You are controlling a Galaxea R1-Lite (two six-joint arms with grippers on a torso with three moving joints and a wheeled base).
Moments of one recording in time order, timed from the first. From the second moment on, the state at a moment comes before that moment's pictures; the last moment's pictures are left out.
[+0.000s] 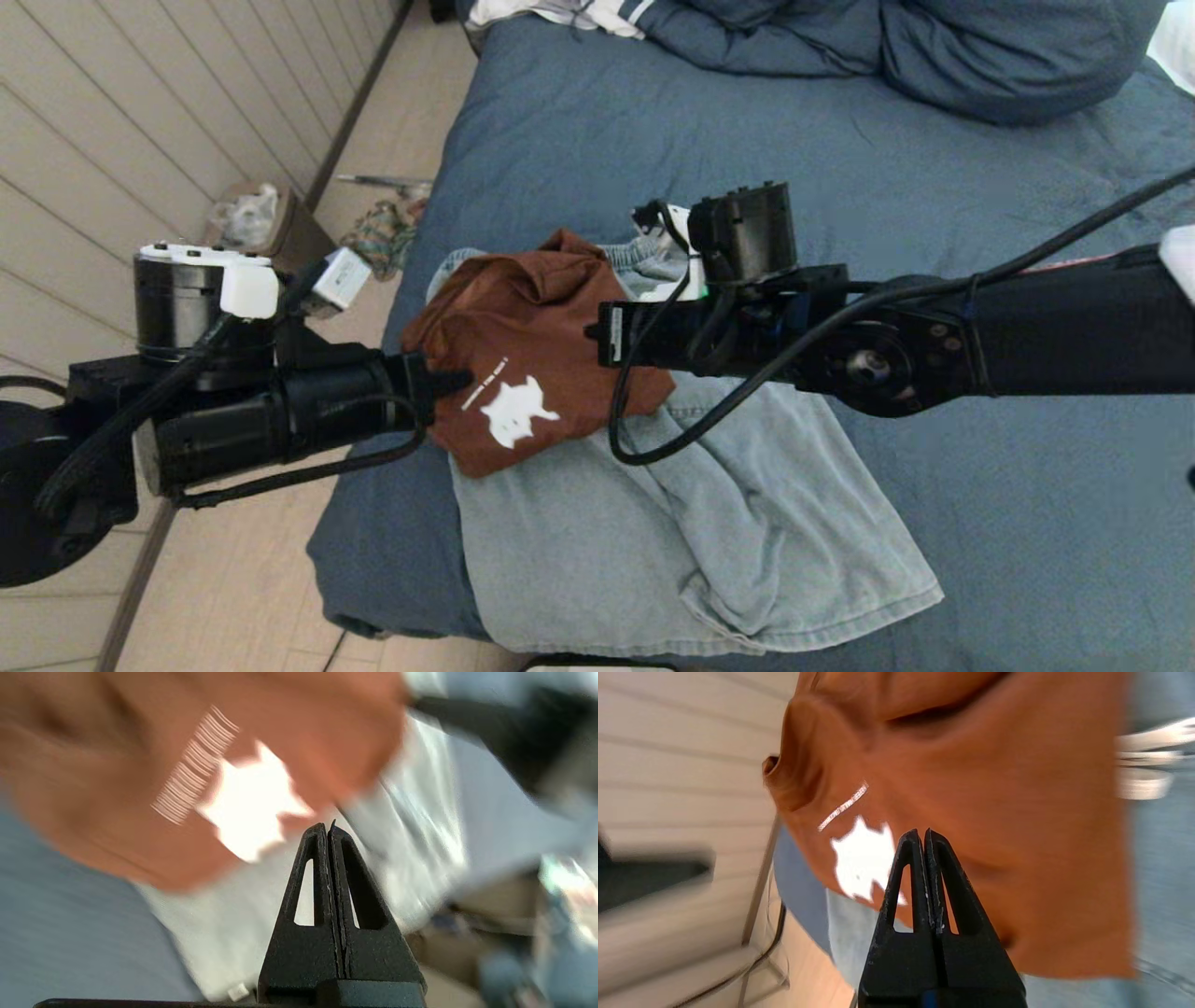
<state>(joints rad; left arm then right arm) -0.47 1.56 -0.79 -0.46 -0.26 -0.38 0.68 1.97 -1.51 -0.16 0.08 0.29</state>
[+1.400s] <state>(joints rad) -0.39 2.14 -1.03 -0.70 -0.21 -0.36 0.63 2.35 -1.96 -0.18 0.05 0.18</state>
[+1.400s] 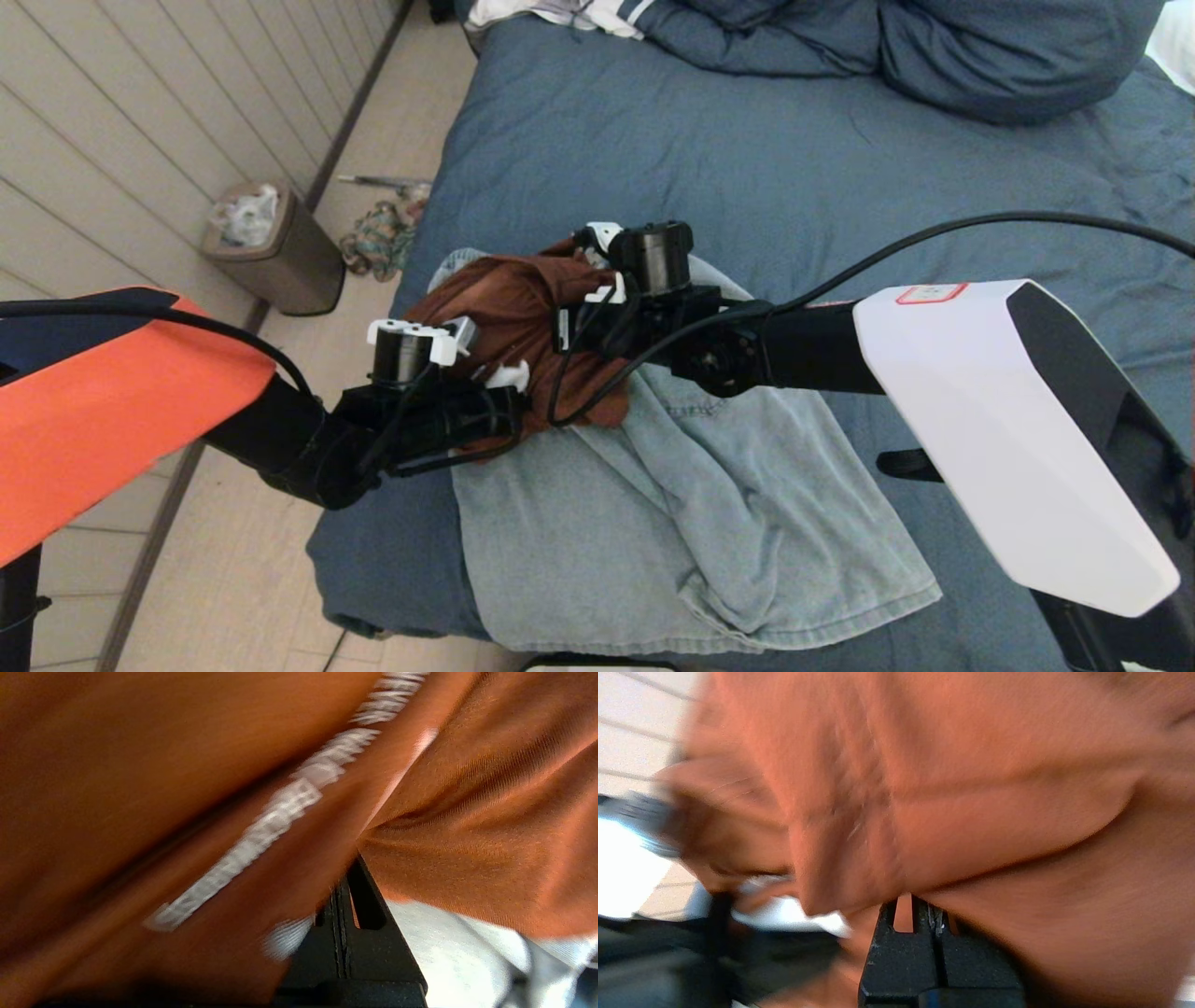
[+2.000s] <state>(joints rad) -0.39 2.04 -0.89 -0.73 -0.24 -0.36 0.58 2.32 -1.96 -0.19 0.04 0.18</state>
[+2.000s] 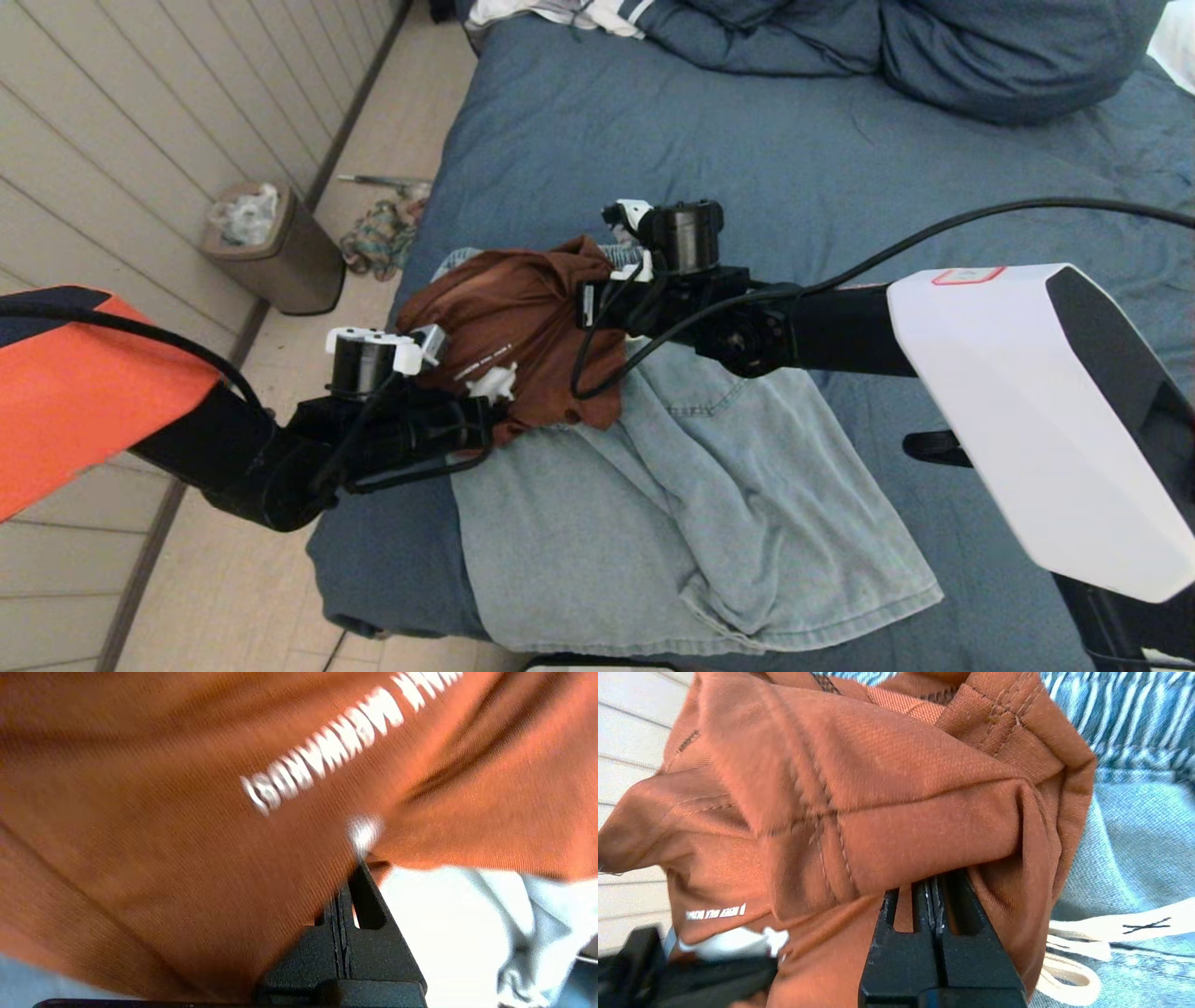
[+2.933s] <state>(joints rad) -0.44 1.82 -0.79 -0.73 -0.25 -0.40 0.55 2.18 -1.90 -0.12 0.05 0.23</state>
